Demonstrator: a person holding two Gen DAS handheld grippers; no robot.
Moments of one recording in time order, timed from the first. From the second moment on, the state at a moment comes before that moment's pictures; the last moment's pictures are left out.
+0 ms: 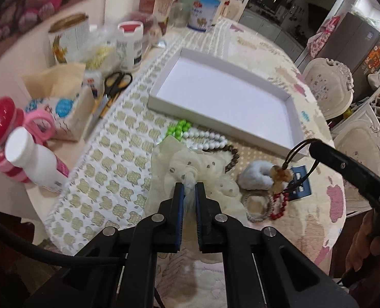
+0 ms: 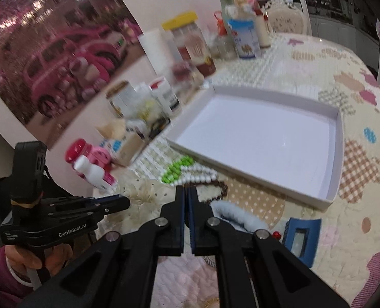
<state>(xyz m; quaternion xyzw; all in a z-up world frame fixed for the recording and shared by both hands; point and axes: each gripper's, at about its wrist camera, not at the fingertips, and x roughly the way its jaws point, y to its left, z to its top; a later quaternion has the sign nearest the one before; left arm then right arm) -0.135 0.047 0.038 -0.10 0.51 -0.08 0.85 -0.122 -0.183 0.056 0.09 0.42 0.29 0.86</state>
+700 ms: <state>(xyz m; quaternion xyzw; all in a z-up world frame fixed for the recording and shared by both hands) -0.072 0.024 0.076 -0.07 0.46 -0.08 0.88 -0.101 -0.239 0.088 0.12 0.38 0.24 0.88</state>
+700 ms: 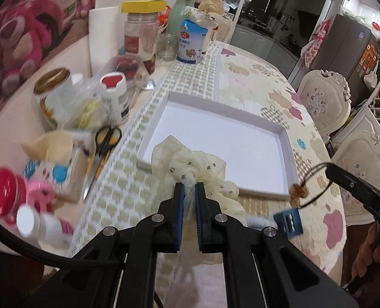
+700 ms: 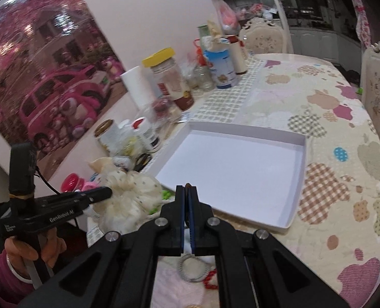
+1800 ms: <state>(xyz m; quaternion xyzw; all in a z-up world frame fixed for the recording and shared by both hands) 0.077 0.009 -0.029 -0.03 0.55 -0.06 0.84 0.007 -0.299 -0.046 0.15 0.52 0.06 0.84</state>
